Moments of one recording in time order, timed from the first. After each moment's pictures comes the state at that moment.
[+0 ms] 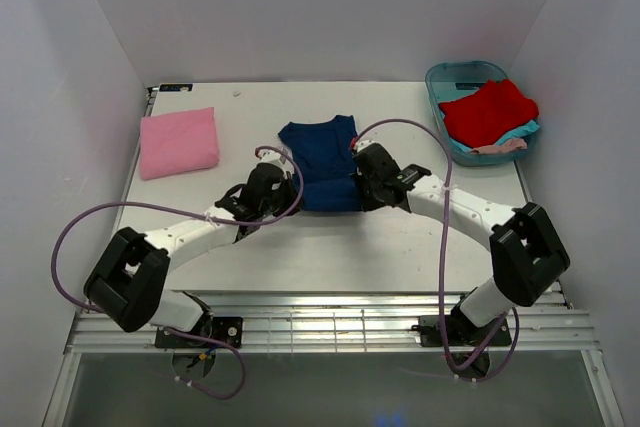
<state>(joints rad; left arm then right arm) -0.61 1.41 0.74 0.05 -0.04 -0.63 0.70 1.56 1.09 -0.48 0.16 0.24</state>
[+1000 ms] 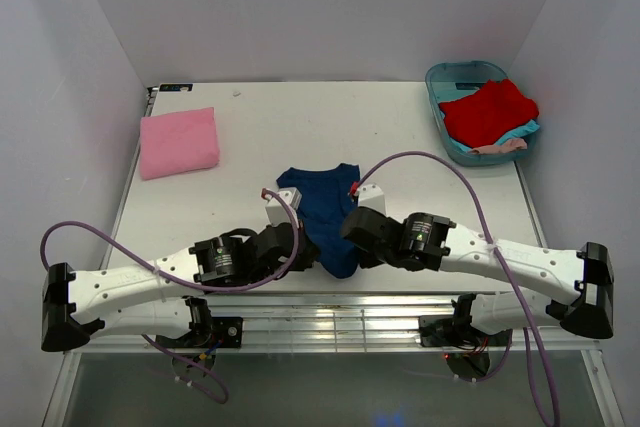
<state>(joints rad) -1.27 1.00 0.81 -0.54 -0.44 -1.03 1.25 1.20 1.02 -0.90 0.38 0.78</state>
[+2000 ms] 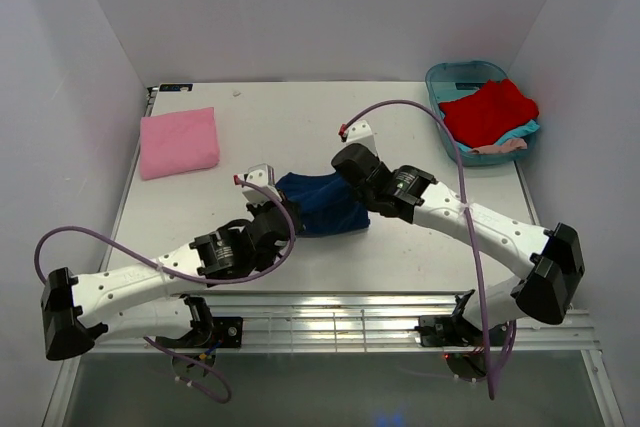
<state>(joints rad) -1.18 1.01 0.82 -0.39 -0.87 -0.95 0.97 1.41 1.27 -0.69 0.59 0.38</state>
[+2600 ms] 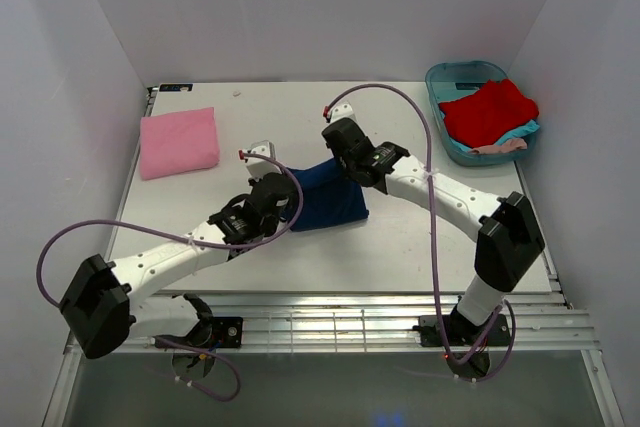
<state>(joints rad) -0.86 1.16 0.76 -0.06 -0.66 -0.75 0.84 1.65 1.39 -0.53 0.50 0.17</state>
